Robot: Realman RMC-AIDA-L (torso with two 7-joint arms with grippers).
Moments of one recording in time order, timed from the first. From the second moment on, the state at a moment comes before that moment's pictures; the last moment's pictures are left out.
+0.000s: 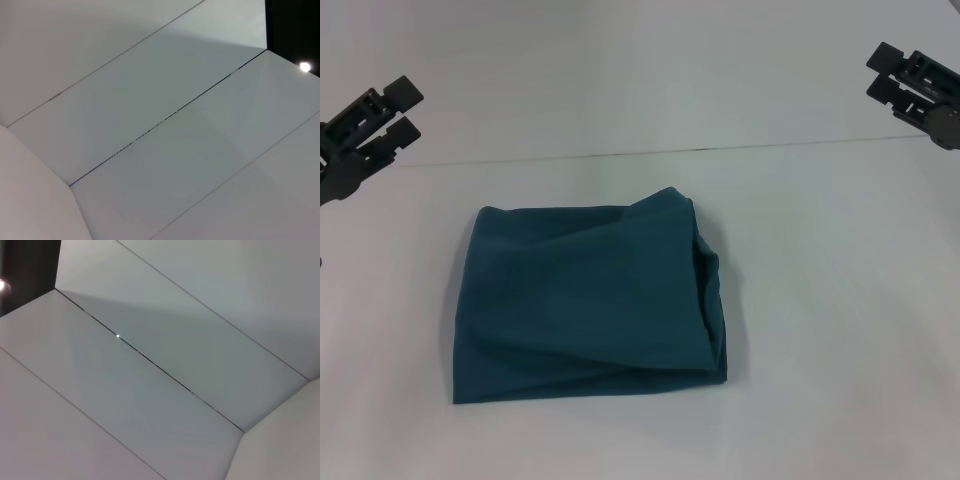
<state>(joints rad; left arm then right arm) -0.52 -2.09 0.40 0.64 1.66 1.58 -2.06 0.55 2.02 -0.33 -0.57 -1.69 -1.55 2.00</state>
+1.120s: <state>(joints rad) -0.52 -2.09 0.40 0.64 1.65 1.58 -2.07 0.54 2.02 -0.33 -0.57 -1.68 -1.55 2.00</state>
